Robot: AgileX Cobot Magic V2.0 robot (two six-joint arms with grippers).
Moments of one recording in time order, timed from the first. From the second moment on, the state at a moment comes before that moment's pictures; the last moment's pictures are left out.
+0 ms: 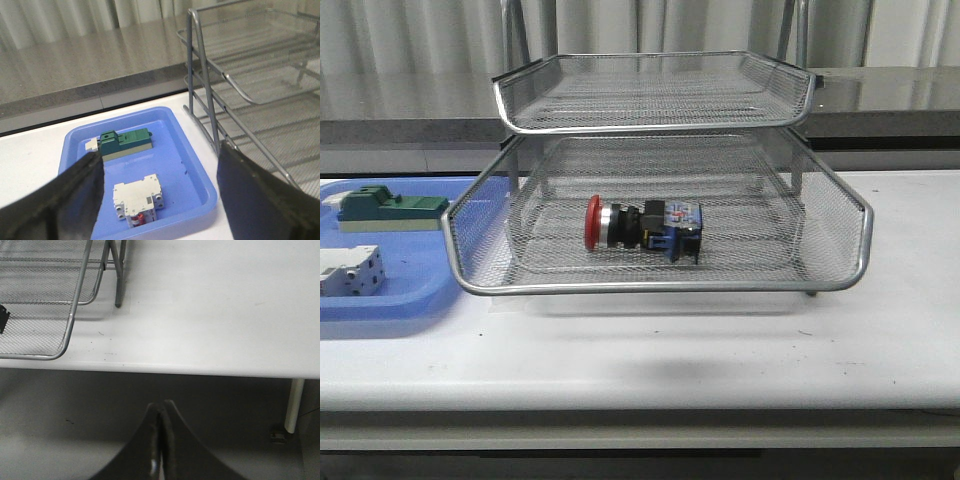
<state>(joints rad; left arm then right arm) -0.11 0.35 -0.34 -0.41 0.23 0.53 0.05 0.49 -0.75 0.03 1.04 0.07</state>
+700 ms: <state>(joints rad) -0.11 0.18 -0.20 -0.50 0.04 0.53 0.05 0.49 -0.75 0.03 1.04 0.07</state>
